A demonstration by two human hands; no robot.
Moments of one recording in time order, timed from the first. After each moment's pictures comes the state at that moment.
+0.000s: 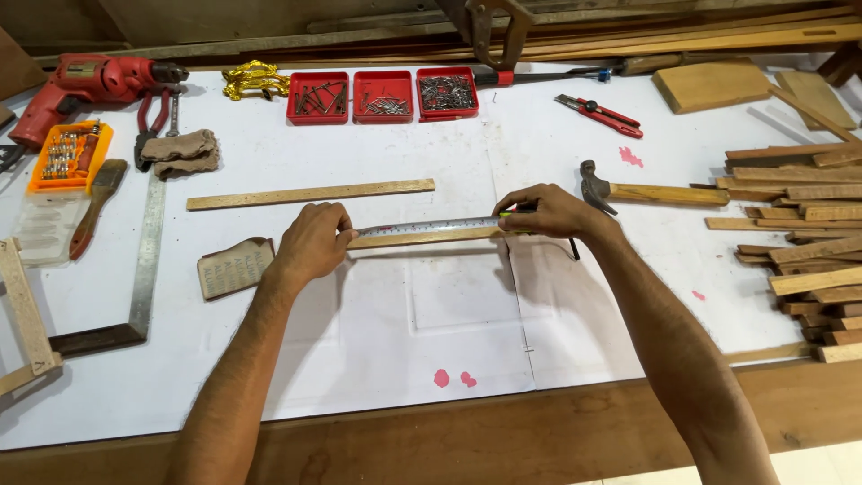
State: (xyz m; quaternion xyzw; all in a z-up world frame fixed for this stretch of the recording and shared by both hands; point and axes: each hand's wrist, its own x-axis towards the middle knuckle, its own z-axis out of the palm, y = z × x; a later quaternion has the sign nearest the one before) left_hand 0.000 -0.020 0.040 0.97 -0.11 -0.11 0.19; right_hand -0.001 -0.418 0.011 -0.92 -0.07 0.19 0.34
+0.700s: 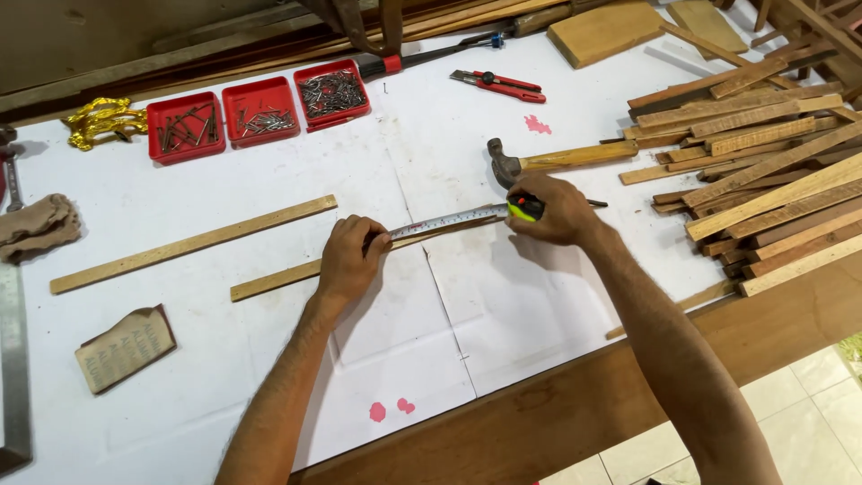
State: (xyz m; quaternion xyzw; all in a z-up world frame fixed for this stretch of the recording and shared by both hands) left_hand 0.007 -0.182 -0.045 0.87 -0.29 0.02 0.39; right_hand -0.072 -0.550 -0.028 -0.97 -0.07 -0.06 0.25
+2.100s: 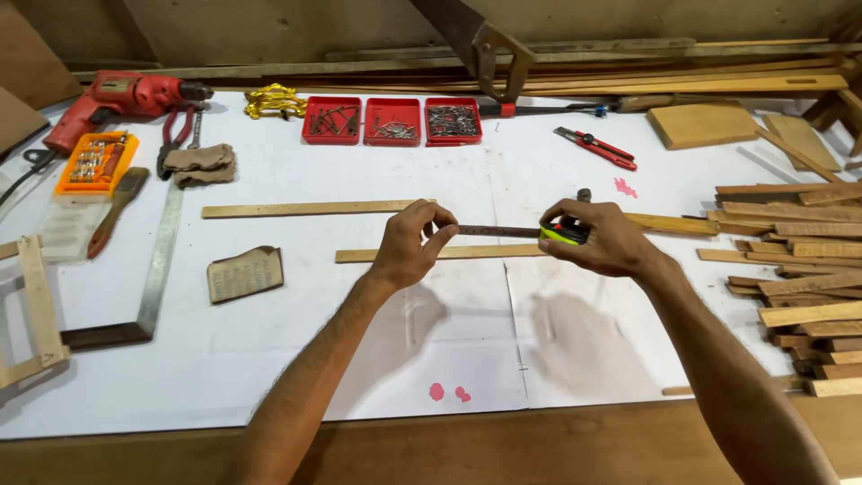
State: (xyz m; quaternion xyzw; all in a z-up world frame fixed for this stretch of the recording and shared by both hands) left_hand -0.014 -0.124 0.023 0.78 -0.34 0.13 0.51; right_hand -0.073 -0.431 0.101 -0.97 -0.04 0.07 0.25
